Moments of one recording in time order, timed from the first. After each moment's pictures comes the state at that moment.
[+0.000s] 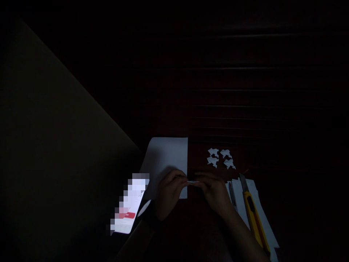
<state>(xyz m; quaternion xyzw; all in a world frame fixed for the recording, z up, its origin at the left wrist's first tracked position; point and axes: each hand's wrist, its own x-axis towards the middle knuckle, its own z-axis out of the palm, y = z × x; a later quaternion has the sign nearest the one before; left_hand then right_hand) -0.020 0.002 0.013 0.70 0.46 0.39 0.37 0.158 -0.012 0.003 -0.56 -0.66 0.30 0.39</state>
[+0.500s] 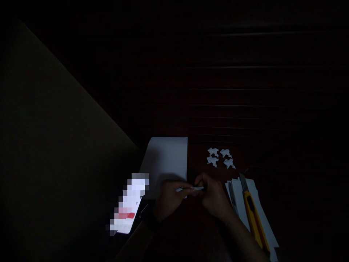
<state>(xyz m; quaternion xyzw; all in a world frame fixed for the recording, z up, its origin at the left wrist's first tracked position) -0.015 -0.004 0.008 0.69 0.48 0.31 0.45 0.152 -0.018 0.002 -0.60 -0.62 0.37 0.34</state>
